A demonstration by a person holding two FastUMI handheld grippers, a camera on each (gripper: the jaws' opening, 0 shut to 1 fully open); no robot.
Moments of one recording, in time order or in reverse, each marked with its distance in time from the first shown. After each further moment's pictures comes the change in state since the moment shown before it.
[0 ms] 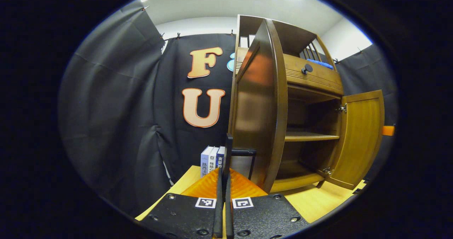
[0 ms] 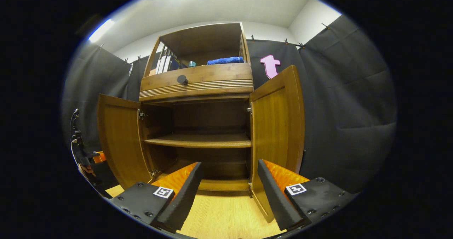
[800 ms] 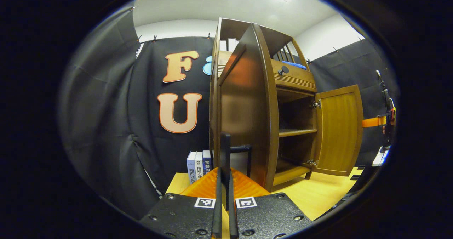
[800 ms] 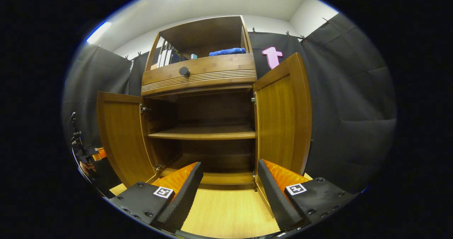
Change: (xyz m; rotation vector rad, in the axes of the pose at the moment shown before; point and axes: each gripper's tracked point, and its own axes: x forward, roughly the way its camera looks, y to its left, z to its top) left arm -0.006 0.010 0.002 0.093 -0.037 -0.219; right arm 0.004 0.004 -0.020 0.037 0.074 0.022
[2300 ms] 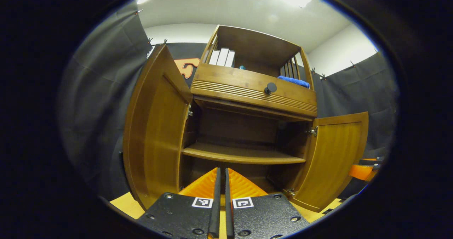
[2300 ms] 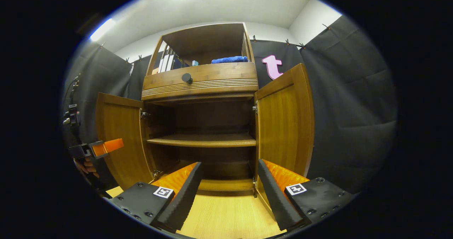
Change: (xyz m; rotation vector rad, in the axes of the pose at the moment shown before) left arm 0.041 -0.147 0.077 -0.118 -0.072 0.186; right arm -0.003 0.015 0.012 -0.028 -0.086 -0.026
